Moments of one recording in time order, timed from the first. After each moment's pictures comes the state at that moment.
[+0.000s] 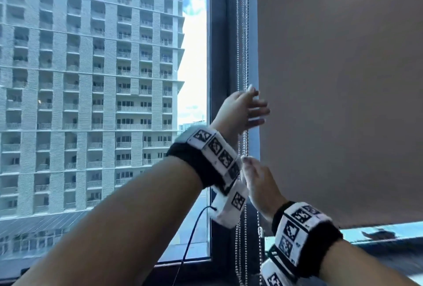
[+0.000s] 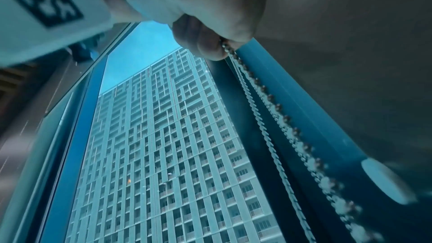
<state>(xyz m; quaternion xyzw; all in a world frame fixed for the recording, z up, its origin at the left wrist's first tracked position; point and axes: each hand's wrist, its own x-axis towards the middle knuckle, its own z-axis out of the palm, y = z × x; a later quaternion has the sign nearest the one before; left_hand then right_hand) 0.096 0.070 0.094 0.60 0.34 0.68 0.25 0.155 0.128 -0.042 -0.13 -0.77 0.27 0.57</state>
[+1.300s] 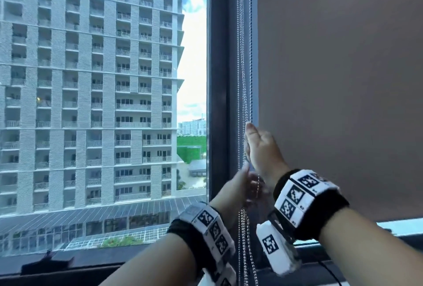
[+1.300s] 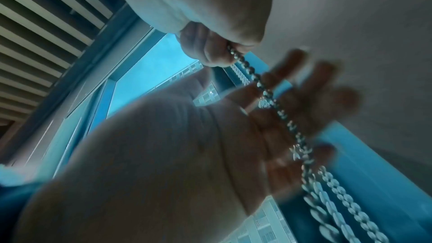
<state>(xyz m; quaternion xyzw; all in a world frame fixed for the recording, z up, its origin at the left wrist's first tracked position) 0.084 0.096 -0.057 0.57 0.43 0.59 0.38 0.166 0.116 0.017 -0.14 -0.74 0.29 0.59</state>
